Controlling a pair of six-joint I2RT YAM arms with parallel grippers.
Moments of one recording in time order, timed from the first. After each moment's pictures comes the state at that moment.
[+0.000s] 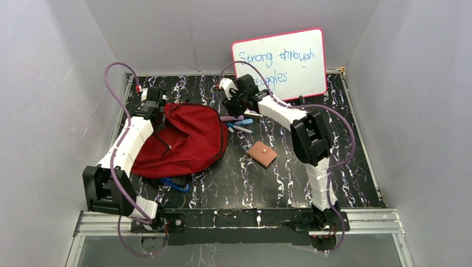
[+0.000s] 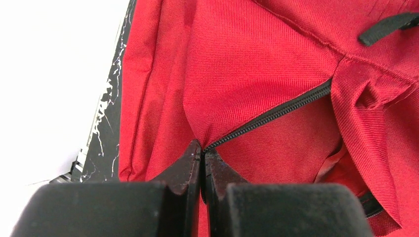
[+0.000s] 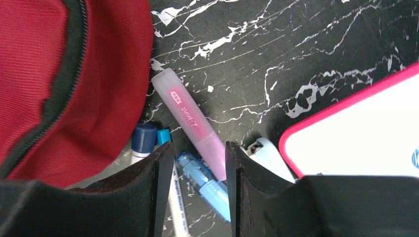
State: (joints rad) left arm -0.14 1.42 1.18 -0.81 -0.58 -0.27; right arm 0.62 2.15 1.75 -0.36 -0.23 -0.33
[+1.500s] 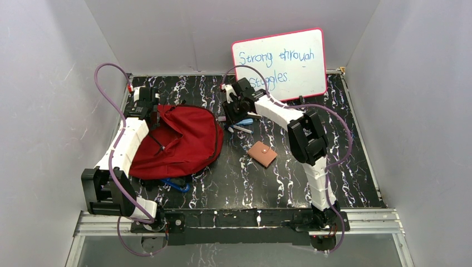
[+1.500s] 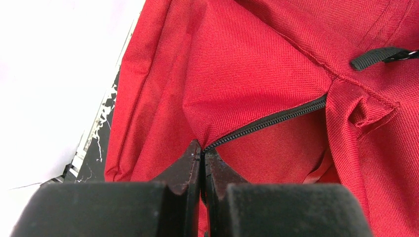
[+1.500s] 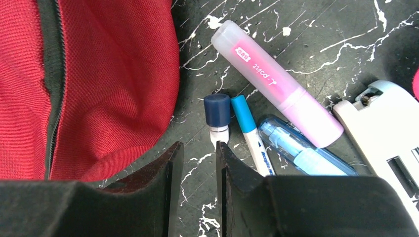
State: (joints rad) left arm -0.07 1.40 1.17 -0.75 -0.57 -0.28; right arm 0.64 2.19 1.82 -0.57 -0.34 0.05
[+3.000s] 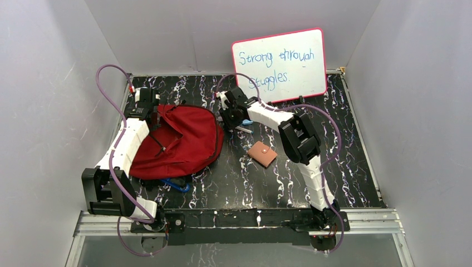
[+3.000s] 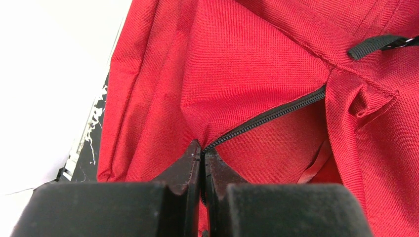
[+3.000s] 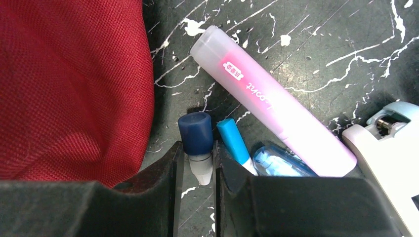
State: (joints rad) left arm -0.07 1.40 1.15 -0.73 -0.54 -0.27; right arm 0.69 2.28 1.81 -0.50 -0.19 0.02
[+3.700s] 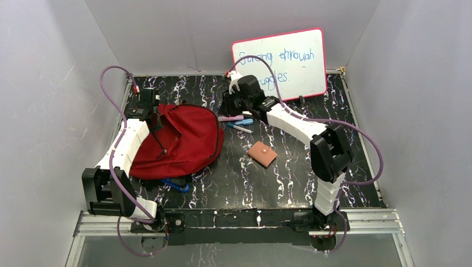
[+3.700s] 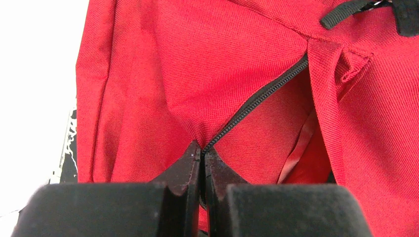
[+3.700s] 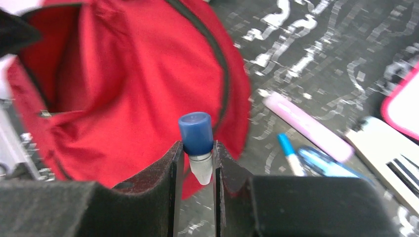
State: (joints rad) left arm -0.07 1.40 1.14 -0.71 -0.42 -0.21; right arm 0.70 1.86 1.52 -0.22 -0.24 0.23
